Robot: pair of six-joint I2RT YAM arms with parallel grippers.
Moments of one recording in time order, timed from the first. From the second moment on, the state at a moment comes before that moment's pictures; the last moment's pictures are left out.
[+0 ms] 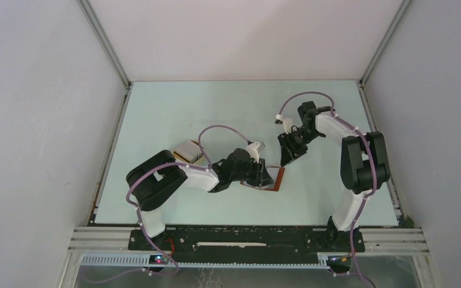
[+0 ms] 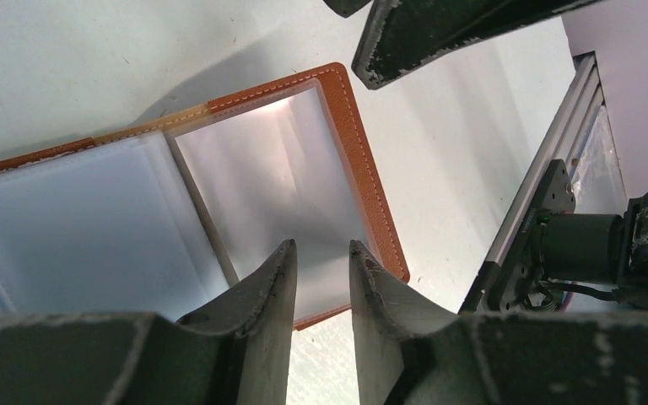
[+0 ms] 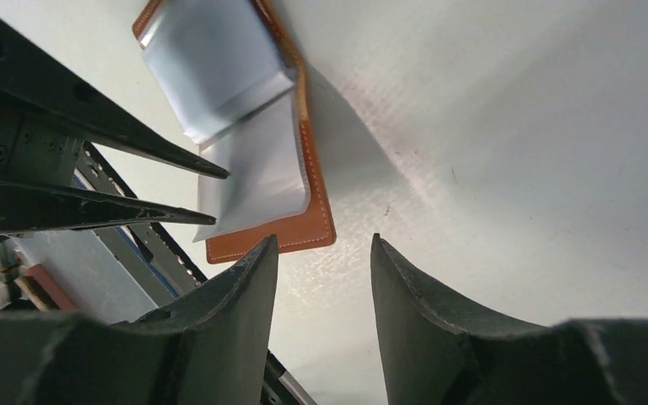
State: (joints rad) left arm -0.94 1.81 0.78 0.52 0.24 -0.68; right arm 0.21 1.82 1.29 -0.95 -0.62 -0.40
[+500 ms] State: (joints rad) left arm -0.94 1.82 0.78 0.51 0.25 -0.68; right arm 0.18 1.98 1.31 -1.02 -0.73 -0.39
